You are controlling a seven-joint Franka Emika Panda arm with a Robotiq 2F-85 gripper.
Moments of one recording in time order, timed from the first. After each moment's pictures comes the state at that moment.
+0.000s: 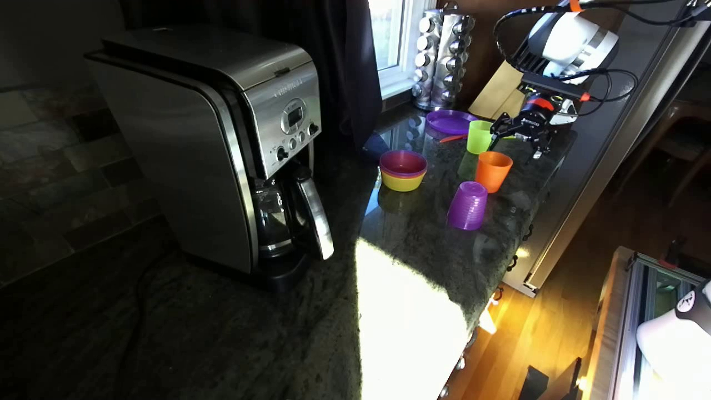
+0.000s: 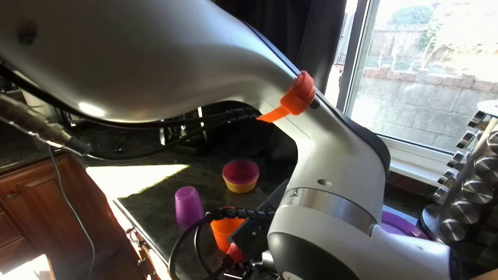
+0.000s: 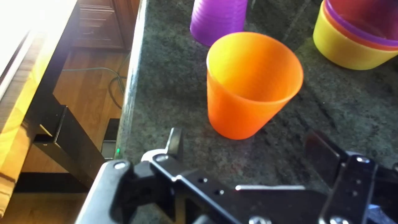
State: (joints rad) arm -0.43 0.37 -0.40 -2.04 0.73 1.59 0.34
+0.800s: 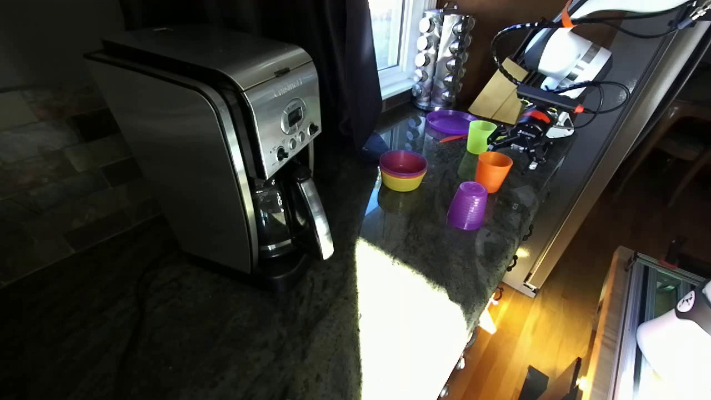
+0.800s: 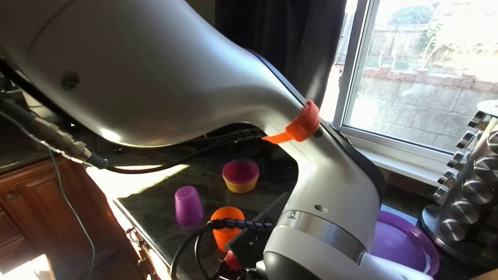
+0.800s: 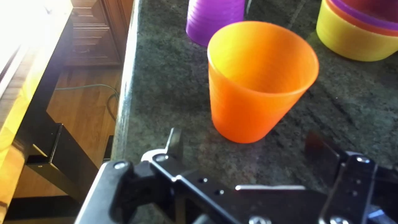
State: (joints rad) arm -0.44 0.43 -0.40 -2.05 0.79 1.59 0.35
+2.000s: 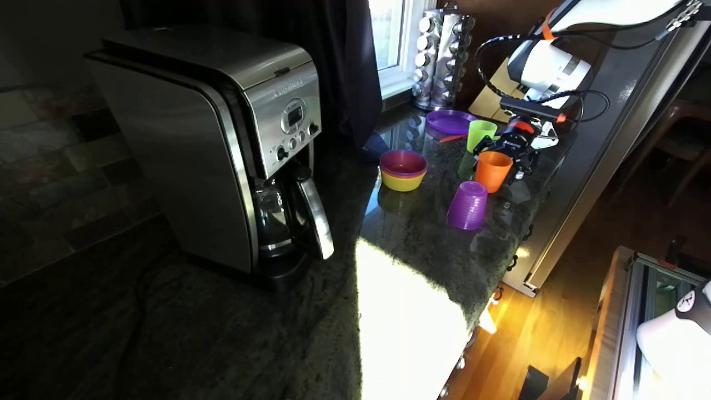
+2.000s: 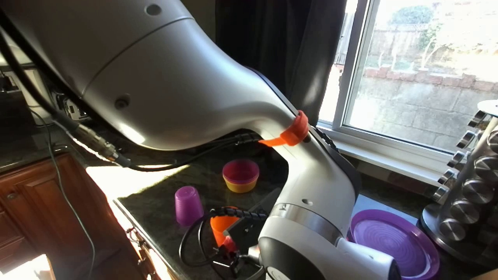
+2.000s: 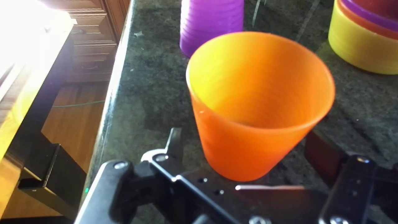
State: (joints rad) arm -0.40 0.47 -0.36 -2.05 0.83 1.59 0.38
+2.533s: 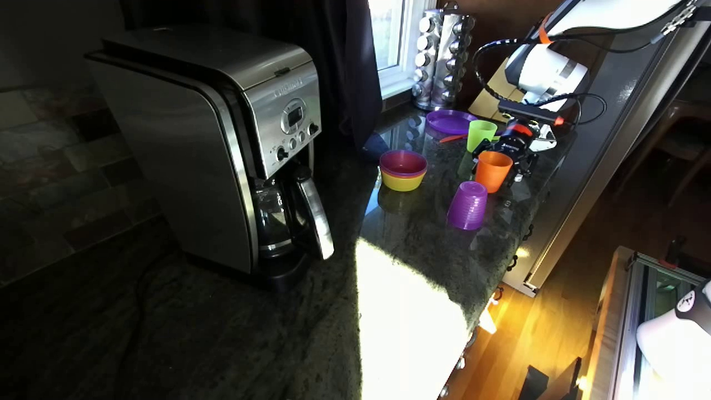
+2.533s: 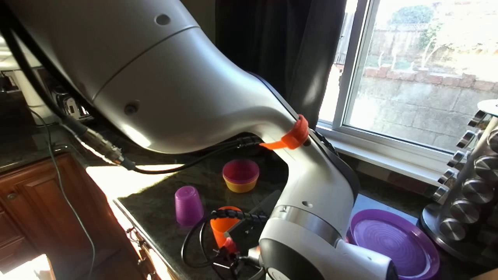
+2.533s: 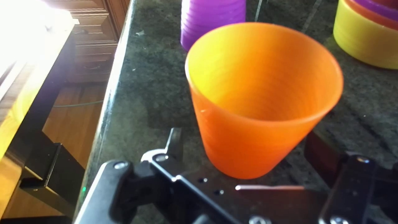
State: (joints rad) arm -0.40 0.49 -0.36 -2.05 0.83 1.59 0.38
